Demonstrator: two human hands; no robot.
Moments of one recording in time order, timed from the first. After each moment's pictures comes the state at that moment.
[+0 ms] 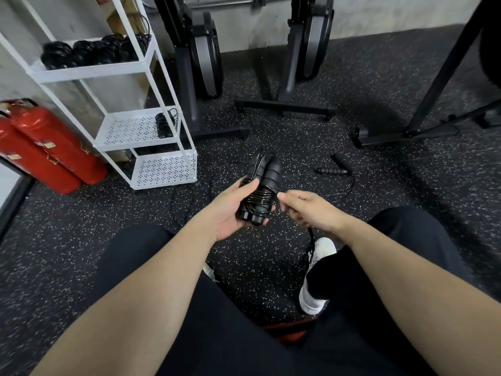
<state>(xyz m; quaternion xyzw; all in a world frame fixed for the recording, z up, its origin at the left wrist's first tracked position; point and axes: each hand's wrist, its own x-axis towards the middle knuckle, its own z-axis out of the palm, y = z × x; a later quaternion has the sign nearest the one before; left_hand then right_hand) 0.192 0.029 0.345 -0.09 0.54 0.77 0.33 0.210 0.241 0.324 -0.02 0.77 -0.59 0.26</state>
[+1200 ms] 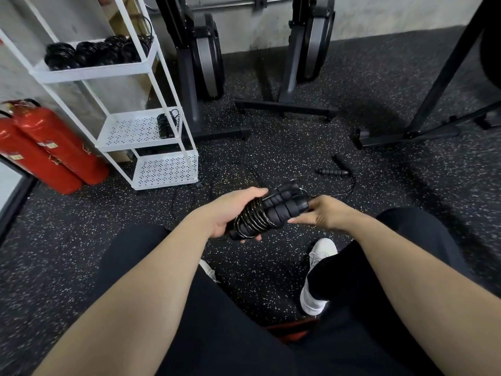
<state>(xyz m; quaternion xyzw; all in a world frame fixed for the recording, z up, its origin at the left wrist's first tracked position) 0.194 0.022 0.365 -0.02 0.70 0.57 0.44 0.203 0.269 0.320 0.02 0.87 -0.39 0.30</state>
